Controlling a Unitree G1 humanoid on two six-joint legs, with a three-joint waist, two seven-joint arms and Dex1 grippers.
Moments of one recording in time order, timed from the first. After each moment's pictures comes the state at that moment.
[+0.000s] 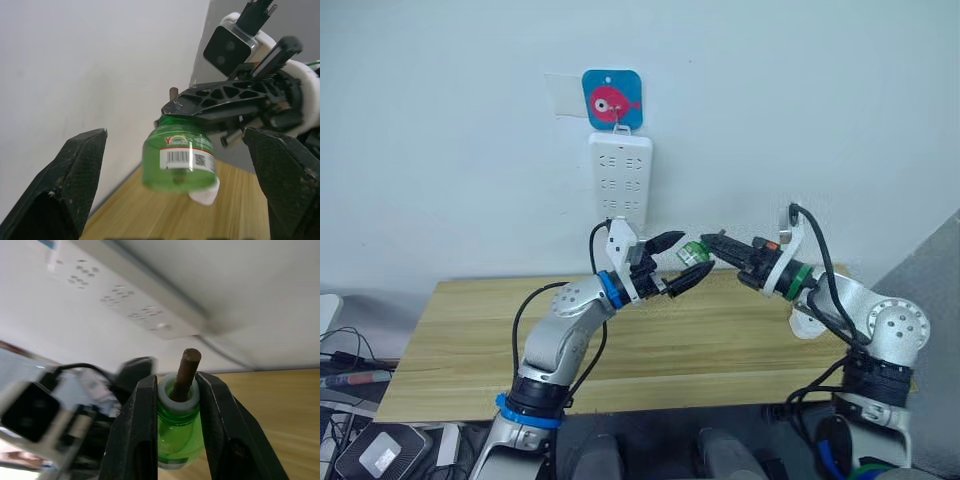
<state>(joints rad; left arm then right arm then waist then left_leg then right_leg) -0.35 0.27 -0.12 -0.14 -0.47 0.37 -0.76 -0.42 -0.32 -0.31 -0.21 1.27 1.18 -0.02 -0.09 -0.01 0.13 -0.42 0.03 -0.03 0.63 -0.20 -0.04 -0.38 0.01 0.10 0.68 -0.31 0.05</state>
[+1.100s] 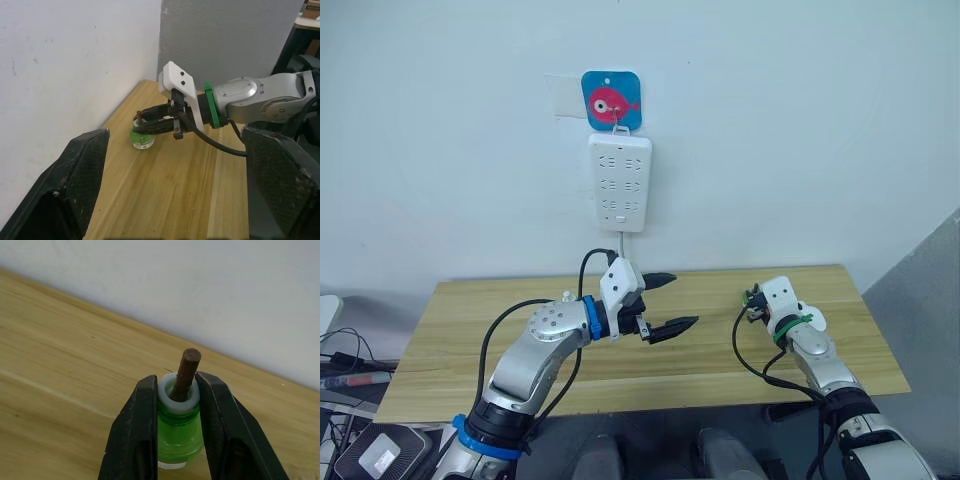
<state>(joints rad) -0.24 0.42 -0.23 -0.24 -0.37 0.36 -0.86 -0.37 -0.33 0.10 0.77 0.02 -0.23 0.26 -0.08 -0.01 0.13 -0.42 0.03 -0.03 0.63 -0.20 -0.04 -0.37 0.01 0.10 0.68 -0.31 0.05</state>
